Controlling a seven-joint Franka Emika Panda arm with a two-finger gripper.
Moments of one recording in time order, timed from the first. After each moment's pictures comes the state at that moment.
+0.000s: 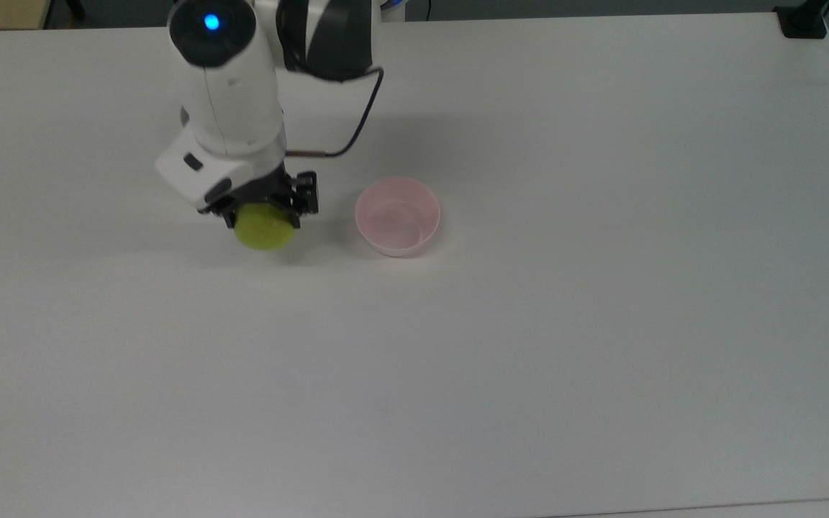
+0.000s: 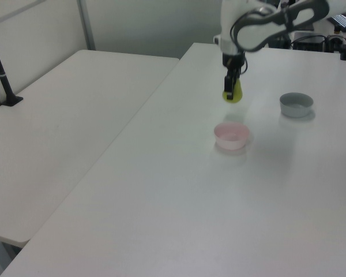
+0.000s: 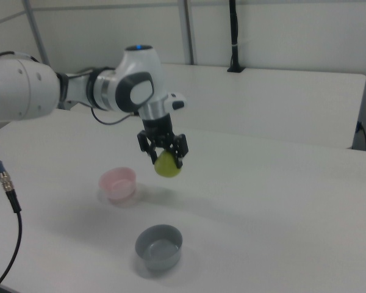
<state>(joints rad) 0.02 0.40 -0.12 -1.61 -0.04 2.02 -0.15</state>
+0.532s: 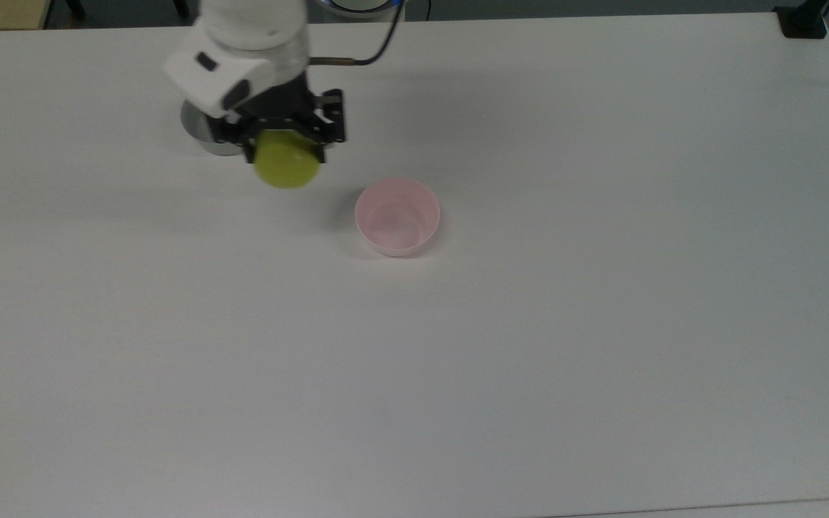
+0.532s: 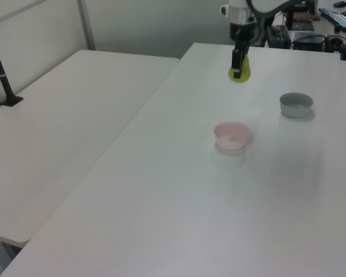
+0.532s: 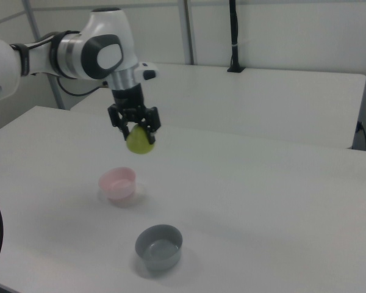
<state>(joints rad) 0.10 0.23 -0.12 -1.60 -0.03 1.85 -0.08</state>
